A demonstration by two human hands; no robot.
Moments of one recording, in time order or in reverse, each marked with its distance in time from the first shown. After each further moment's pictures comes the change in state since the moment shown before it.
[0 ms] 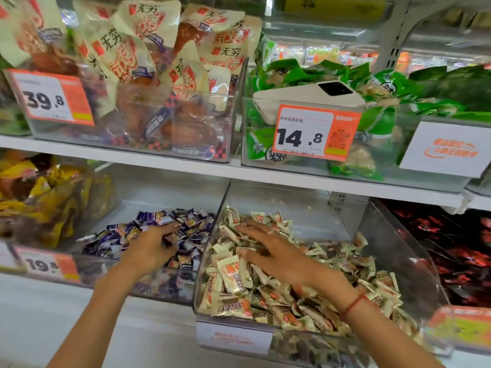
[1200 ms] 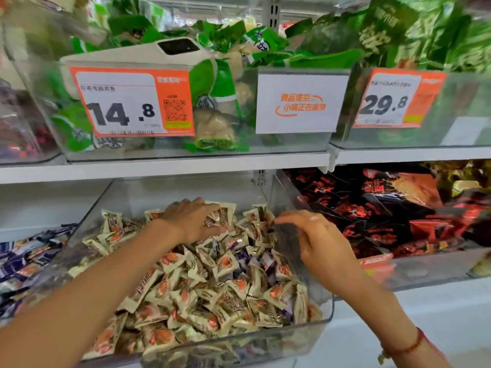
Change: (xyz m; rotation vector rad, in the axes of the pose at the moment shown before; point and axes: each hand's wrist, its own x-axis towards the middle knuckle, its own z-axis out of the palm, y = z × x) left_hand 0.053 0.218 0.118 0.688 -0.318 0.561; right_hand -0.148 0.113 -0.064 -0.207 0.574 0.303
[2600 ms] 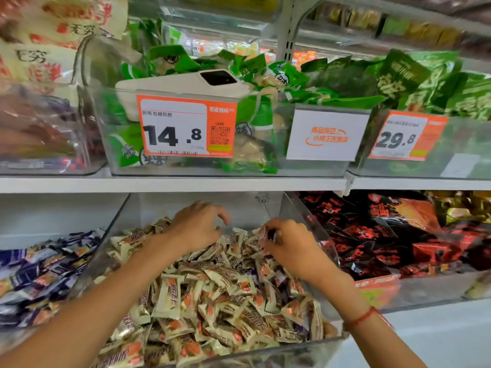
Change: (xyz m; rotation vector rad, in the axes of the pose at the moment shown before) left_hand -0.015 -0.018 -0.011 -0.362 0.319 0.084; right_hand 0.048 -0.046 0.021 0.076 -0.147 0.130
